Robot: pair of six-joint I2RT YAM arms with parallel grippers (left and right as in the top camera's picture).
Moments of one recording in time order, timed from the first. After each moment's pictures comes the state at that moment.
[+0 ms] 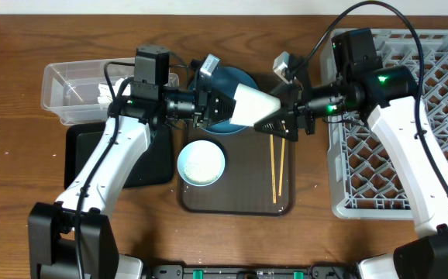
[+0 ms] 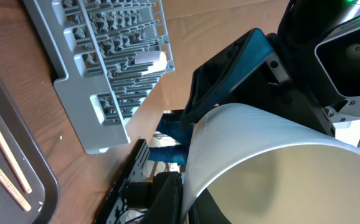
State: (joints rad) left arm -0.20 1.60 1.17 -0.29 1.37 -0.69; right arm 0.25 1.63 1.54 -1.05 -1.09 -0.53
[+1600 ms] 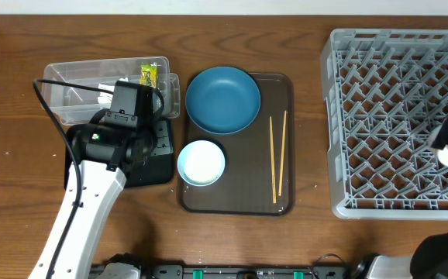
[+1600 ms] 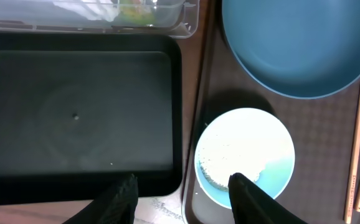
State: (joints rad) left arm -0.20 1.27 1.16 -1.02 -0.02 -0.32; right arm -0.53 1.60 1.59 -1.44 0.07 0.10
